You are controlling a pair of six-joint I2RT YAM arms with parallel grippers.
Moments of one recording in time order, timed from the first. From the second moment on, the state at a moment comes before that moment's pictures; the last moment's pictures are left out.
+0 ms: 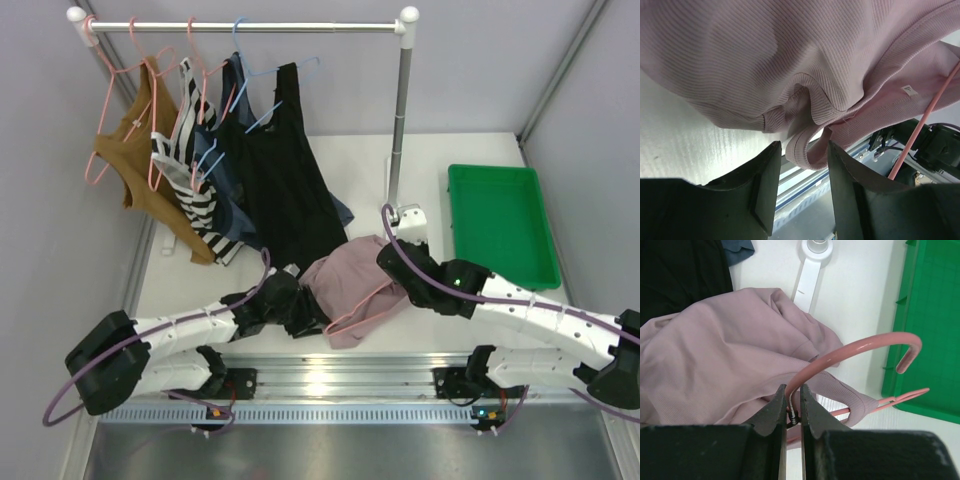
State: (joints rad) left arm -0.88 1.14 0.40 -0.08 0.19 -1.25; right arm 1.06 1.08 0.96 -0.70 0.78 0.52
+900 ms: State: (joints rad) left arm -1.01 1.09 0.37 0.00 0.20 -1.17; right arm 1.06 1.18 1.00 -0.78 0.88 0.59
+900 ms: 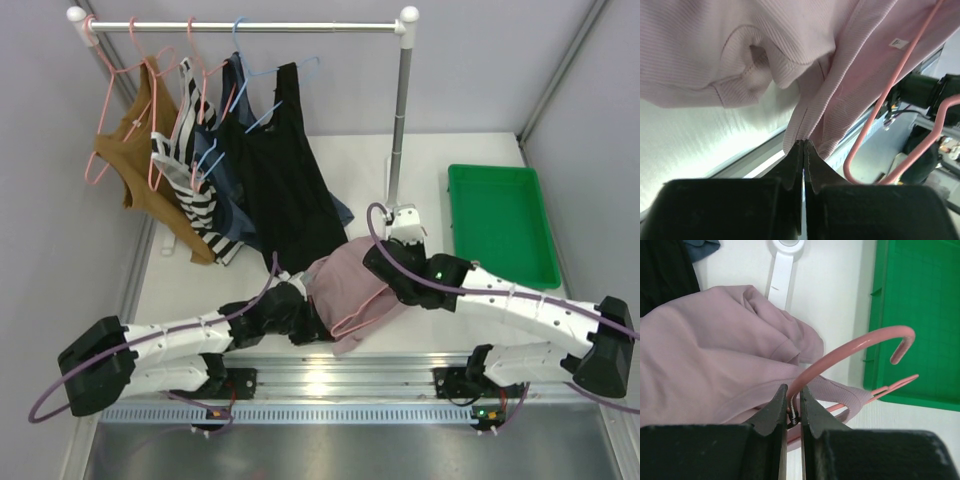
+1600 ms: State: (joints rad) left arm -1.03 1.02 0.68 -0.33 0.10 -0.95; right arm 1.06 1.24 1.04 -0.81 0.94 0.61
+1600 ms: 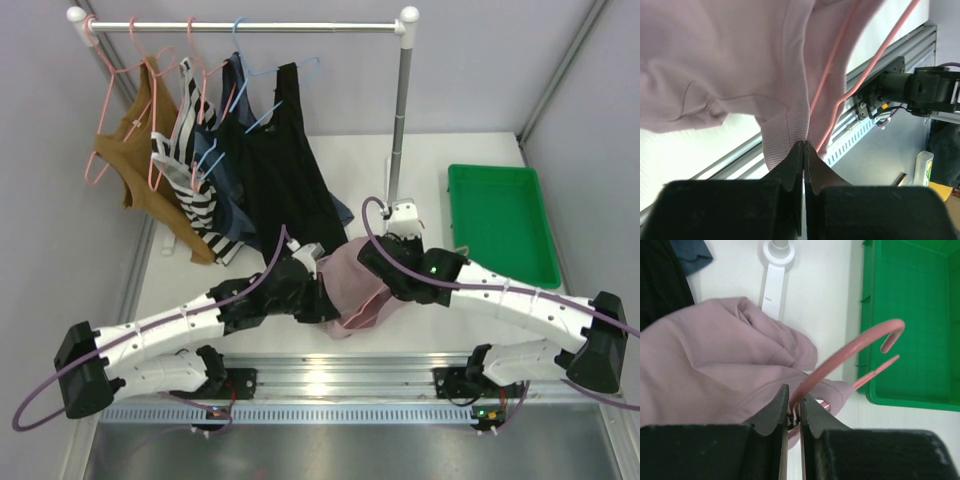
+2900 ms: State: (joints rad) left arm -0.88 1.40 1.10 -0.28 0.22 -0.98; right arm 1.06 1.28 1.21 -0.85 1.03 0.68
